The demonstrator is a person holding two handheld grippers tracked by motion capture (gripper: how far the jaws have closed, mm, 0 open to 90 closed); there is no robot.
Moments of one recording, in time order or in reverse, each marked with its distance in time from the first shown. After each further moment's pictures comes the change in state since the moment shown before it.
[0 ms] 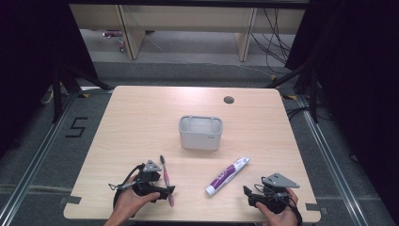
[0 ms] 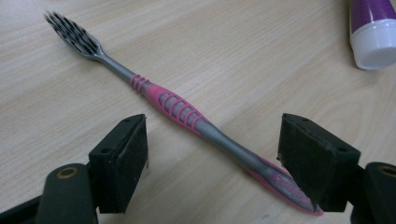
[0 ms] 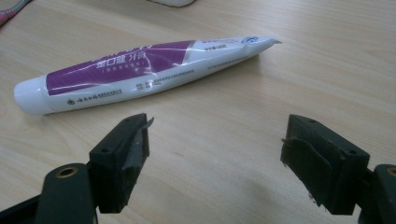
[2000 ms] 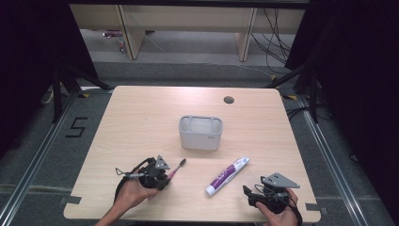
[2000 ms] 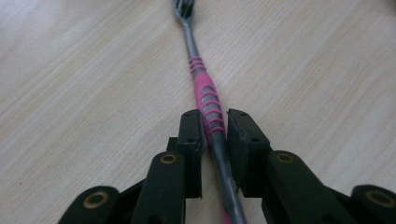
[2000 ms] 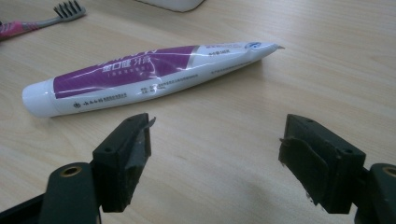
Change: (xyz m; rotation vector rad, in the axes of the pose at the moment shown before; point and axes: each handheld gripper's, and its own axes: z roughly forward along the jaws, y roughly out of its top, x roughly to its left) left arm 0.000 0.027 0.007 0.189 0.060 0.277; right arm 0.000 0.001 -0.002 -0.024 -0.027 -0.028
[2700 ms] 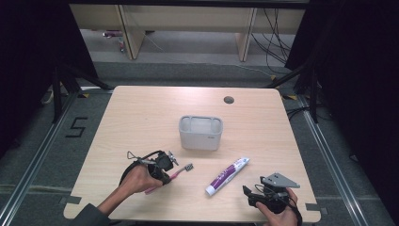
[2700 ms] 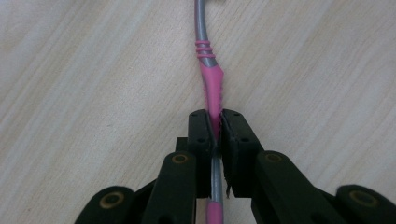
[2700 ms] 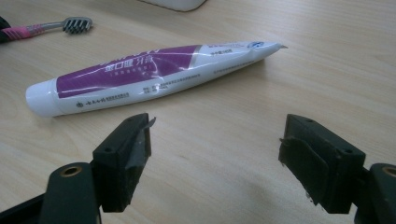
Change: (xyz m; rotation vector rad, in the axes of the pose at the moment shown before) left arm 0.007 0.035 0.008 0.243 -0.086 0.073; right arm 0.000 0.000 0.000 0.002 0.012 0.004
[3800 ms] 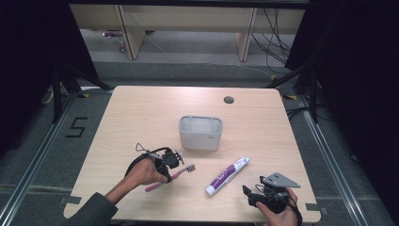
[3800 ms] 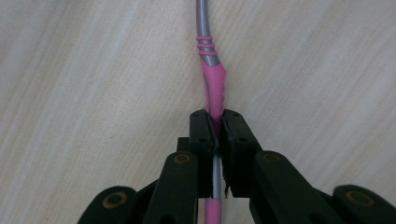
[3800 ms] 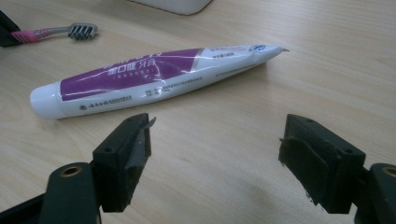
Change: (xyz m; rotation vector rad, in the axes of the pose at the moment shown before) left arm 0.002 0.020 0.001 0.108 -0.014 0.066; right arm -0.001 0.000 0.000 -0.014 0.011 0.003
